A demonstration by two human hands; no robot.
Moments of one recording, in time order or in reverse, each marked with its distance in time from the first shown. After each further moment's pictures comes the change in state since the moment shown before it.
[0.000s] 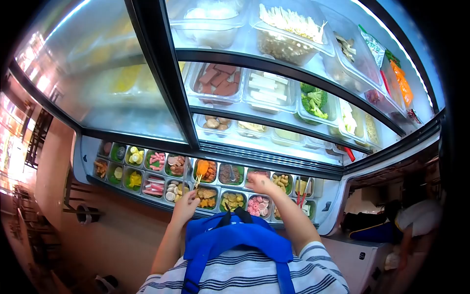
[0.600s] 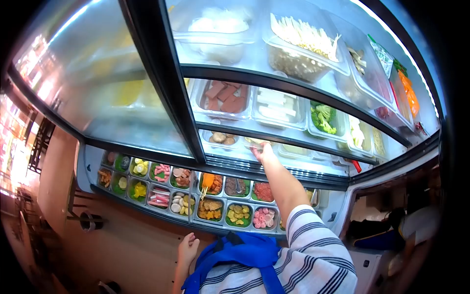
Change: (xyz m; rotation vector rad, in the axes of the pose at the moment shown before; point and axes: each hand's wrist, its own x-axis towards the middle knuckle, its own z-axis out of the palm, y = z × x) left_hand -0.083 -0.060 0.012 -0.104 0.202 -0.264; right_hand 0.186 0.039 -0.062 2.256 0.665 0.763
